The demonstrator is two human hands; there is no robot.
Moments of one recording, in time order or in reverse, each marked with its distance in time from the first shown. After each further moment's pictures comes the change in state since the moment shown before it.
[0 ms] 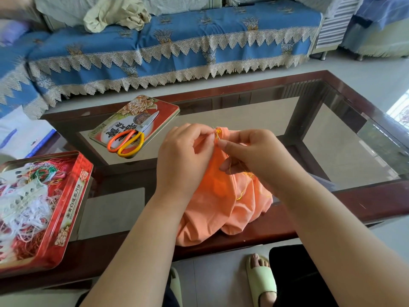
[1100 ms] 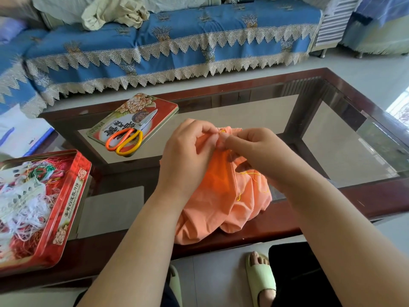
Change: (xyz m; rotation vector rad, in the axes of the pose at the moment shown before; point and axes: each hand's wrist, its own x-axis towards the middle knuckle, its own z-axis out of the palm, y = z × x) left_hand 0.000 0.002 0.001 -0.168 -0.109 -0.047; right_hand 0.001 0.000 -0.009 -0.200 -0.014 -0.014
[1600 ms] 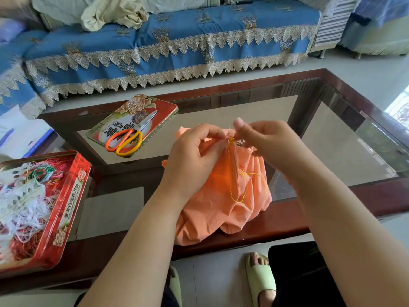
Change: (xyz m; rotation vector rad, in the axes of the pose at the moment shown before) left_hand -0.001 0.009 -0.002 -0.162 -0.135 -0.114; right_hand 0.001 -0.001 -0.015 -0.158 0.152 -0.078
